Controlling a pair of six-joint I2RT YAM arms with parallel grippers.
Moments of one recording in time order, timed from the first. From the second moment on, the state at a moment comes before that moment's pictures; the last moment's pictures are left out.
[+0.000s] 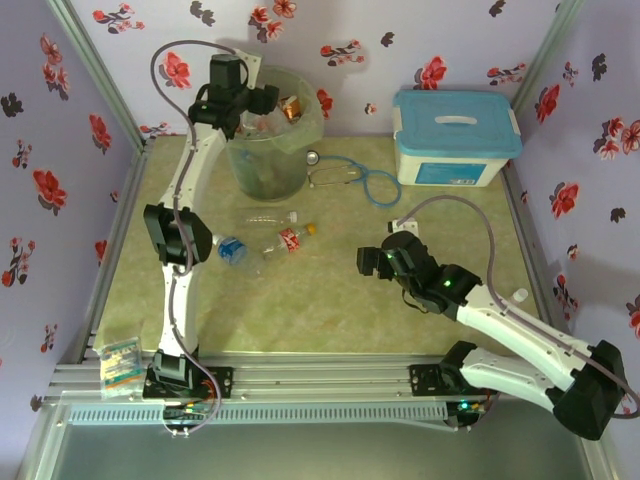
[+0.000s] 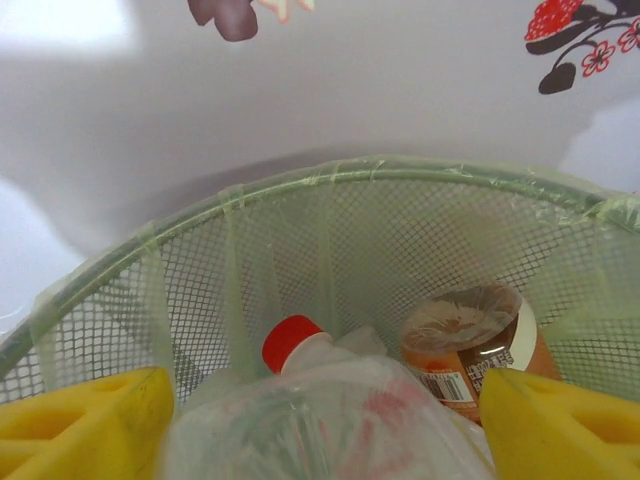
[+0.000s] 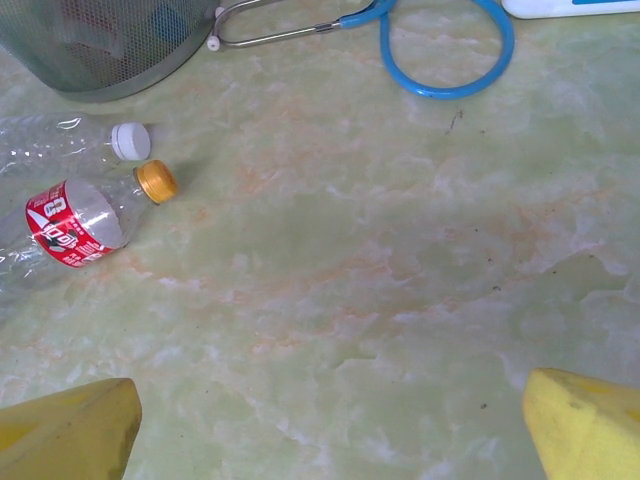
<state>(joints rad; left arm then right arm) -0.26 2.34 2.56 -0.60 0.02 0.09 0.80 0.97 0.74 -0.53 0.35 0.58</state>
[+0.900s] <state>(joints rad) -0.24 2.36 2.58 -0.59 0.06 -0.10 0.80 0.95 0.70 -0.52 0.35 0.59</state>
